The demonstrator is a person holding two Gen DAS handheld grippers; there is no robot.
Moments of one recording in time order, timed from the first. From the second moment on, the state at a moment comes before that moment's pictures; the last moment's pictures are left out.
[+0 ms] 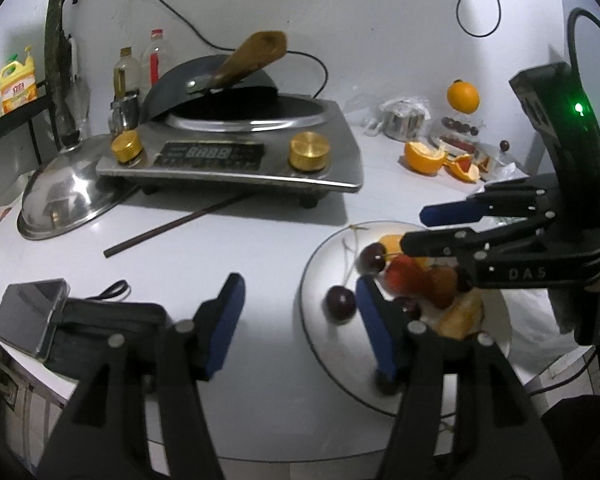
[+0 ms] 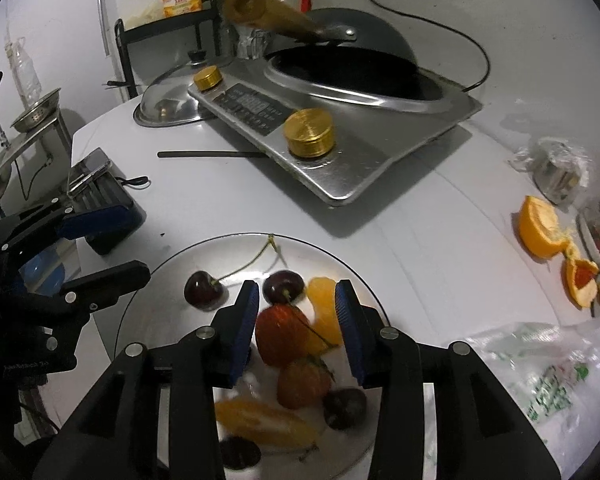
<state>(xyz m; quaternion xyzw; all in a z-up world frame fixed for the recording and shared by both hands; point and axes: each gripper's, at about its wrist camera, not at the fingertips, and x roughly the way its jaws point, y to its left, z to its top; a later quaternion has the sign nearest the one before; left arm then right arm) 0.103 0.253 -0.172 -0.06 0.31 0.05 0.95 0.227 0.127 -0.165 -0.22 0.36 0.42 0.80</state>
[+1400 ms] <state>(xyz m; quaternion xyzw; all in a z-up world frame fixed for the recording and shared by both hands) 0.045 0.122 -0.105 -0.03 0.24 0.00 0.97 0.135 -0.049 -0.103 -0.15 0.28 0.36 0.88</state>
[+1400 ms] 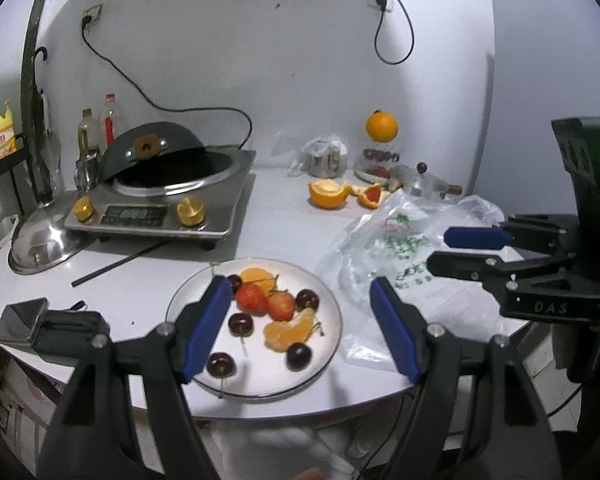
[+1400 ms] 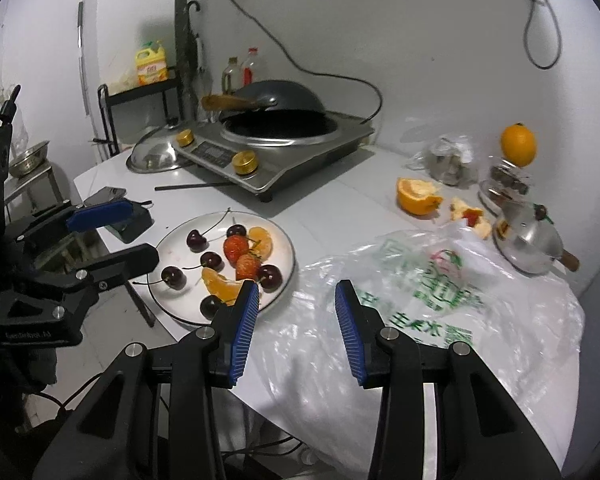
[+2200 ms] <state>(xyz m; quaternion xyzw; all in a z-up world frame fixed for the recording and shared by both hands) -0.003 0.063 -0.030 0.00 0.15 -0.02 0.99 0.077 -0.134 -0.039 -0.10 0.18 0.30 0.93</state>
